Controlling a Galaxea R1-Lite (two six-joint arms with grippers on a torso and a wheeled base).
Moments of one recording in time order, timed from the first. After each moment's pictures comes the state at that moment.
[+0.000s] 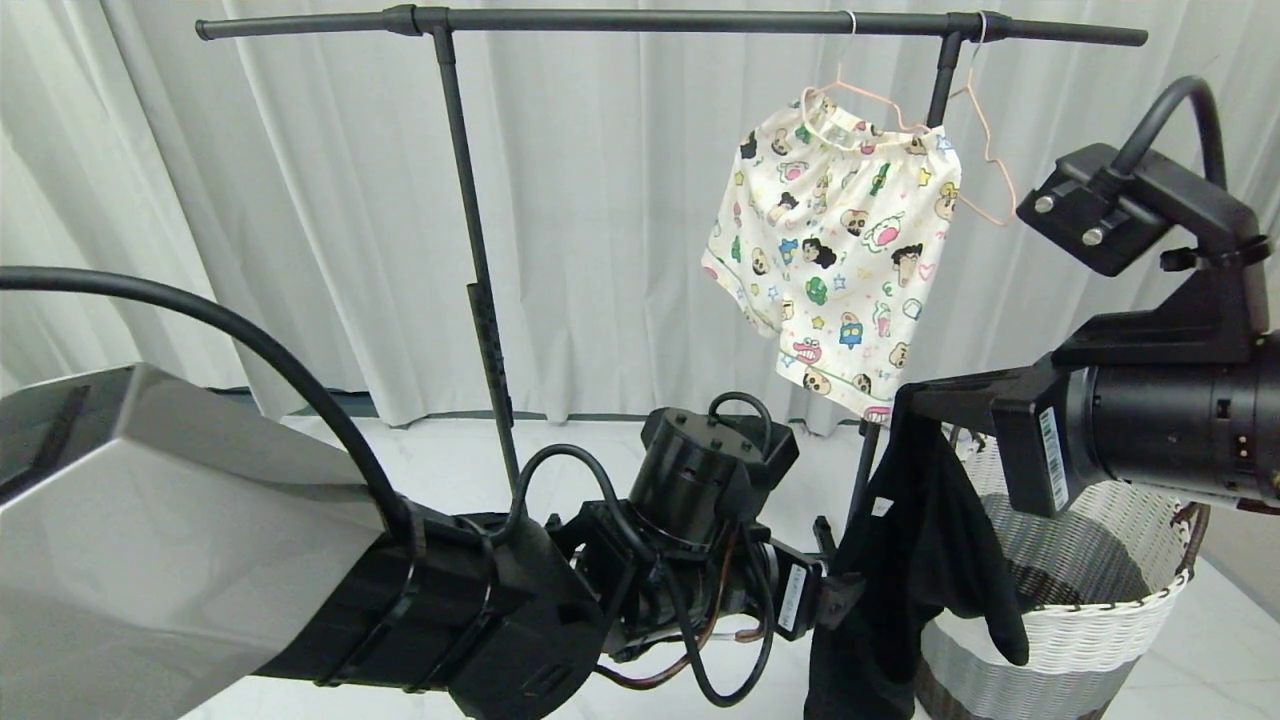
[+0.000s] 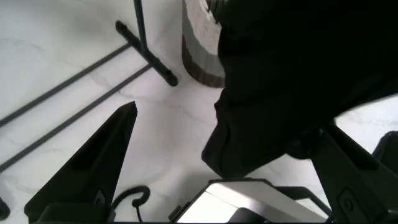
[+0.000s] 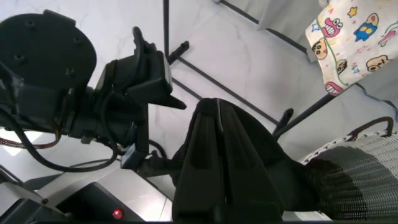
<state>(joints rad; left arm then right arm) -0.87 2.03 -1.06 -0.42 -0.10 -0.17 0.91 1.38 -1.19 0.24 -0.23 0.06</state>
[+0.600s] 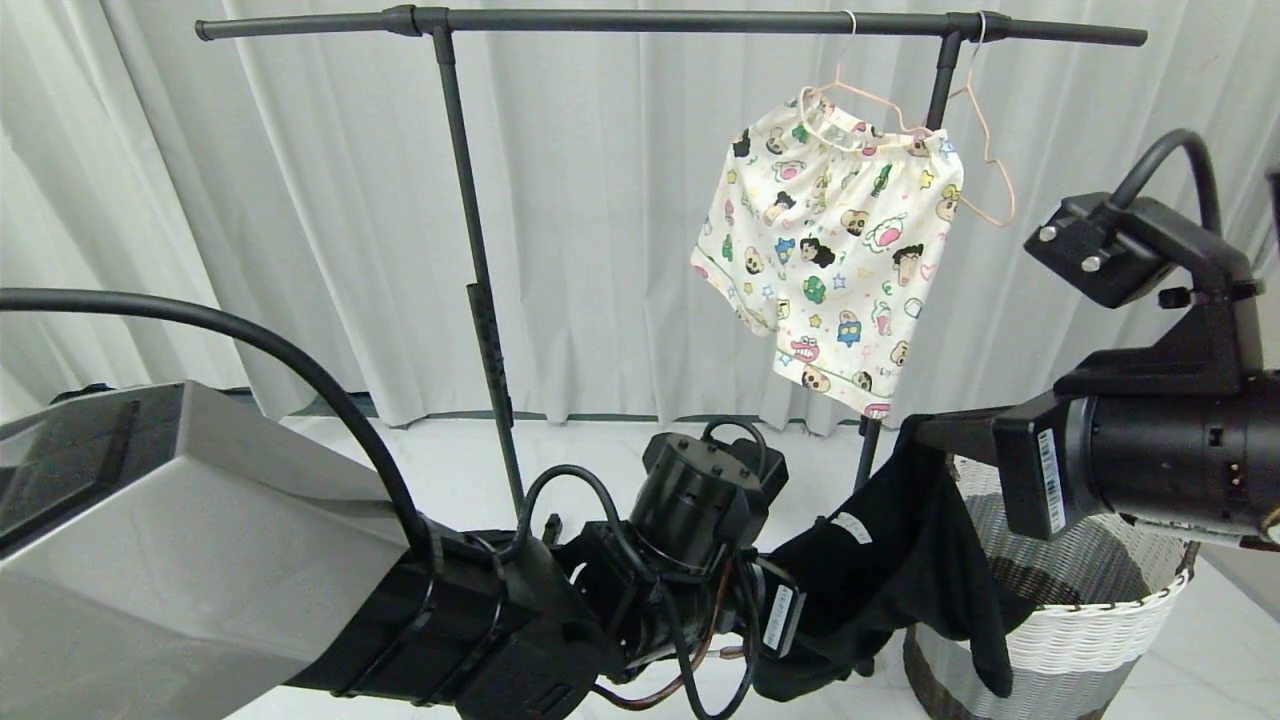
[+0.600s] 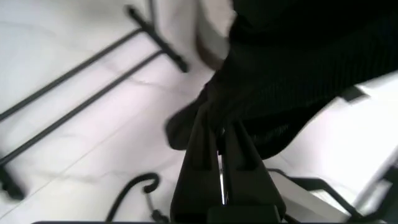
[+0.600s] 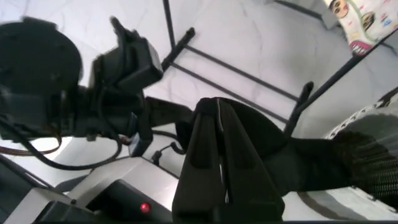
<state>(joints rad) -0.86 2.04 -1.02 -0.42 -0.02 -0.15 0.91 1.37 -1.13 0.24 -0.24 0.22</state>
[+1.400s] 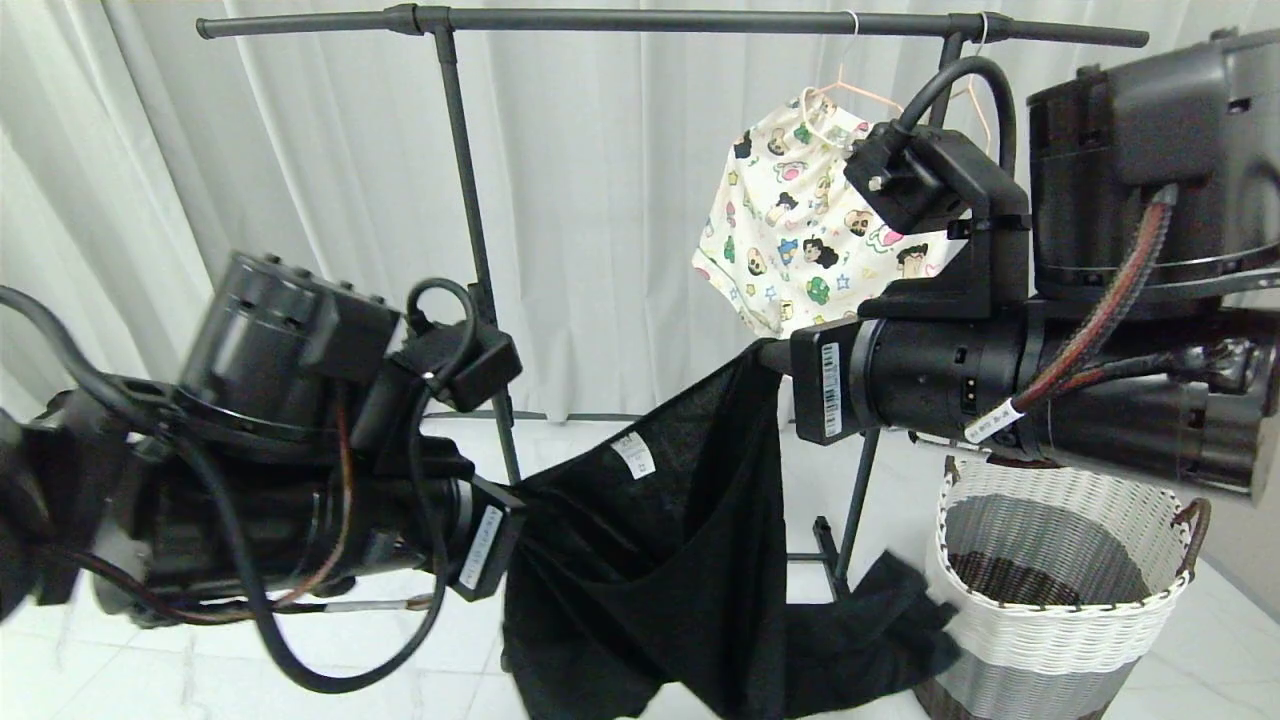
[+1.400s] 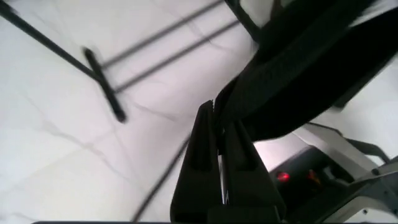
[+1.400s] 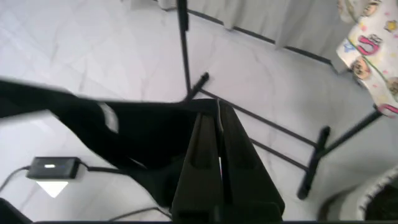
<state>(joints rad) -0.60 1.46 -0.99 0.22 -0.01 0.06 0.99 1.60 -1.31 0.01 -0.29 0.23</state>
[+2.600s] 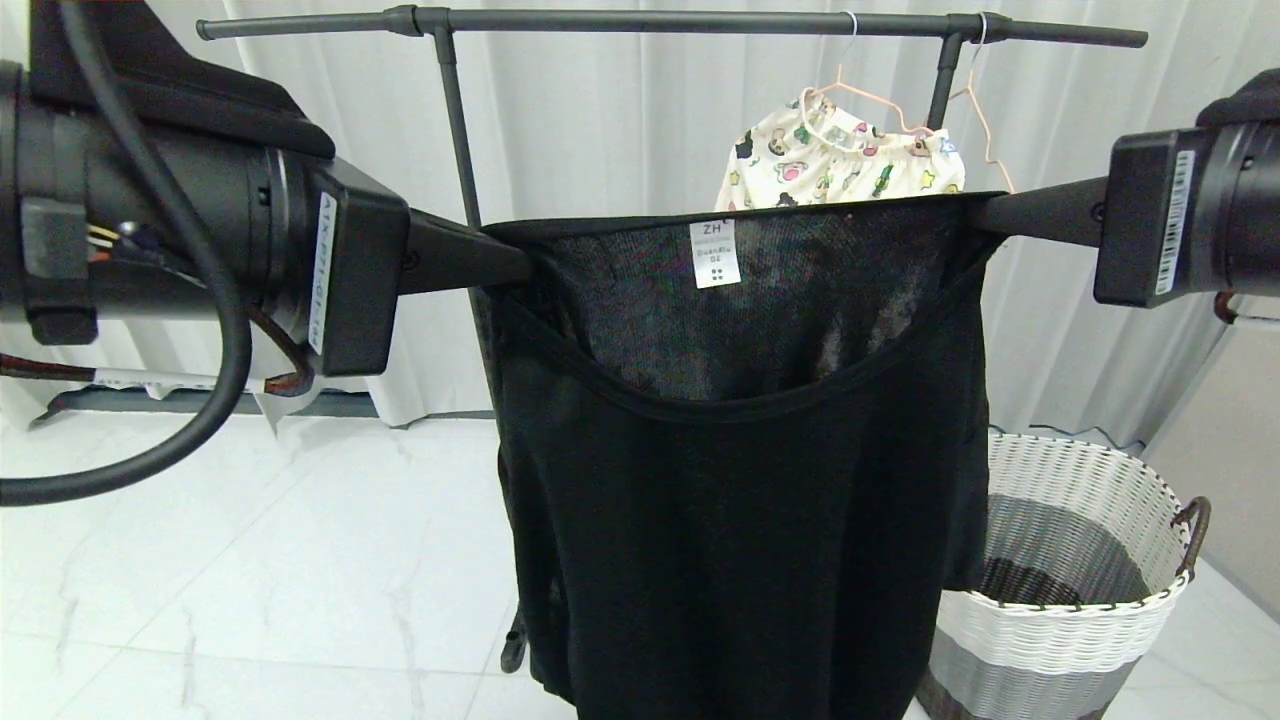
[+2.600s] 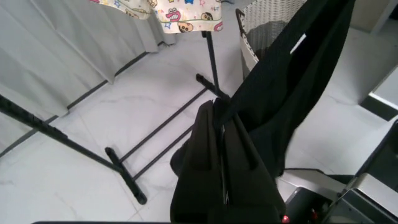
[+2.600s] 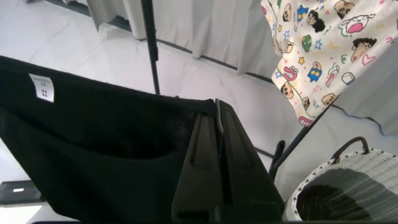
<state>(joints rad) -0.71 1.40 -1.53 0.51 -0.05 0.18 0.97 1.38 -1.47 0.31 -0.41 0.13</state>
